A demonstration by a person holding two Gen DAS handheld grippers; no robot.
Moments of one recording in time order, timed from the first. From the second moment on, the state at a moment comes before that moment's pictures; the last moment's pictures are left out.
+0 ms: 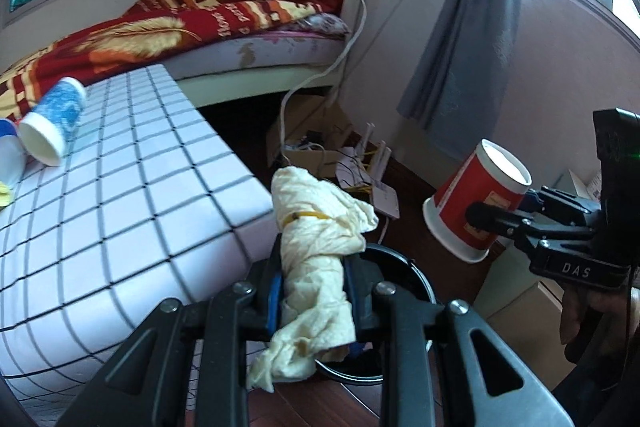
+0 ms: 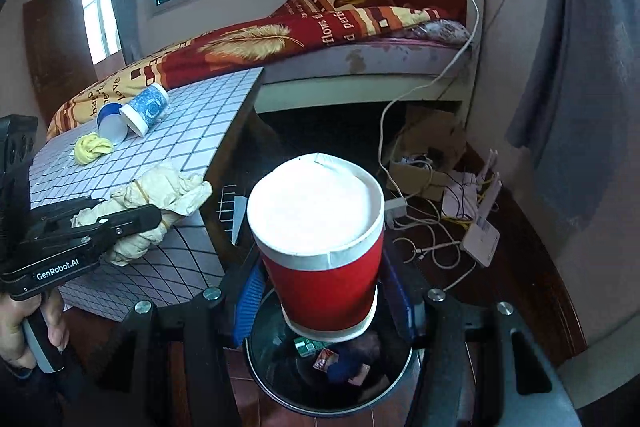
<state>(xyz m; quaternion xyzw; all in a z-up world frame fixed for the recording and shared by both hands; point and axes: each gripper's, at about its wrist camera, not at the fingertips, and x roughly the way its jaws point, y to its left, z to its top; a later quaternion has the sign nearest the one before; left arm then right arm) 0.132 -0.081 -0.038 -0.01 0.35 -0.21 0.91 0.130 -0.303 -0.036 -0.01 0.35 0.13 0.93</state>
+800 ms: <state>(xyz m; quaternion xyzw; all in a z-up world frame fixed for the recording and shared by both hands) 0.141 -0.127 -0.122 0.00 0.45 -0.27 0.85 0.136 -0.332 -0.125 -0.03 0.43 0.17 0.89</state>
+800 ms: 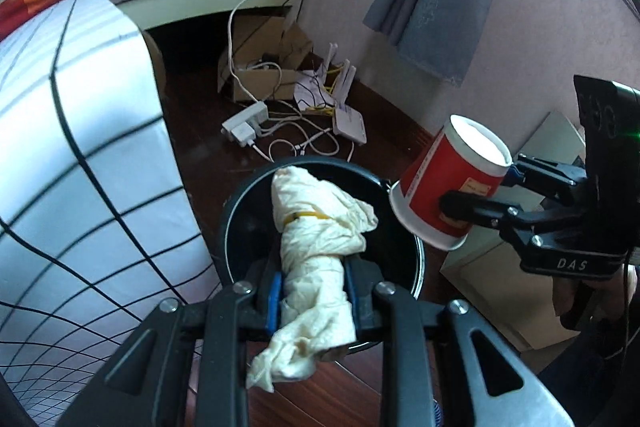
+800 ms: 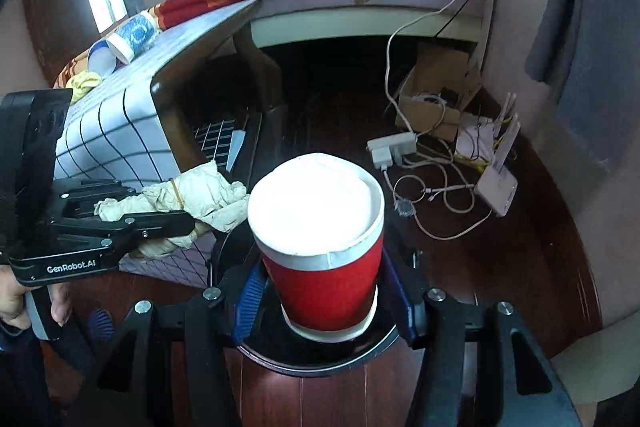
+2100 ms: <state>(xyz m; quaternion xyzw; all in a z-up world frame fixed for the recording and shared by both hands) 0.126 -0.072 -0.098 0.00 0.40 -0.12 0.91 0.147 -0.277 -0.111 -0.09 0.44 0.14 0.88</state>
